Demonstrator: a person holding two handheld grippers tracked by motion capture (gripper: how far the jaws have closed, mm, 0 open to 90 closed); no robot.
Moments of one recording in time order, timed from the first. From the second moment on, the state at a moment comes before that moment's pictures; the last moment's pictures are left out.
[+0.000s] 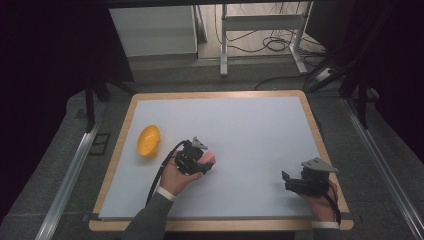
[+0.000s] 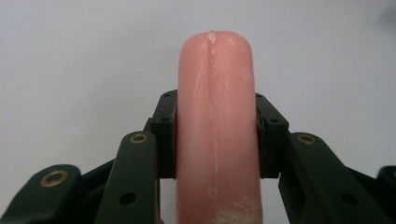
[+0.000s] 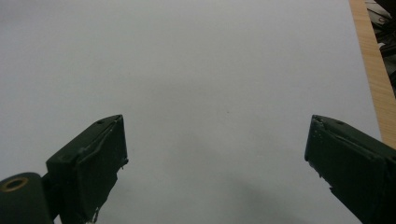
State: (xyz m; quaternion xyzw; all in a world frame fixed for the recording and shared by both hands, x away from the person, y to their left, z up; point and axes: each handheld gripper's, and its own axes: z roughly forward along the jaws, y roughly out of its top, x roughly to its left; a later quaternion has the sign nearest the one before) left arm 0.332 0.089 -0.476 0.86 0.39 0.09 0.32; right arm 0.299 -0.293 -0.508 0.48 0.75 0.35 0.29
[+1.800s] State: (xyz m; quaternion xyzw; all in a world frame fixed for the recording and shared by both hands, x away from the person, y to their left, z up) left arm 0.326 0.163 -0.443 0.82 0.44 0.14 0.35; right arm 0.299 -0.291 -0.510 0.47 0.76 0.35 0.29
